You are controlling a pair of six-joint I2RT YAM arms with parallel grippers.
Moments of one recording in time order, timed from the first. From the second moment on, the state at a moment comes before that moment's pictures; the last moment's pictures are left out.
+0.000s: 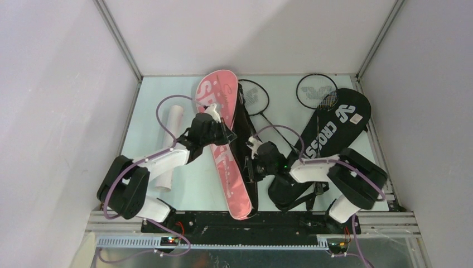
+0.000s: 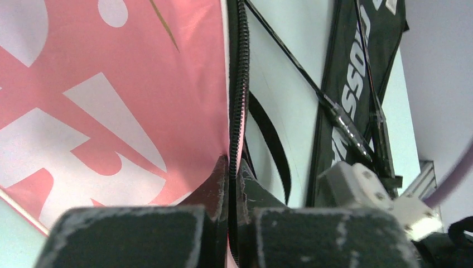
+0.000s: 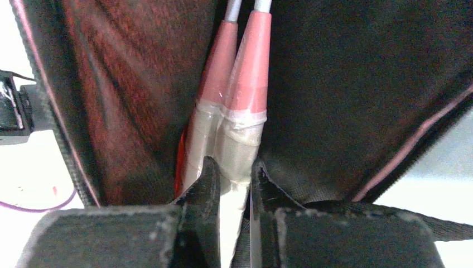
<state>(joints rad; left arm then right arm) -0.54 1.45 0.77 0.15 0.22 -0.62 0.90 1.56 0.57 0.31 -0.29 0.70</state>
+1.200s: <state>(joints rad) -0.54 1.08 0.62 0.00 0.09 -0.62 0.79 1.74 0.81 0.21 -0.01 0.41</state>
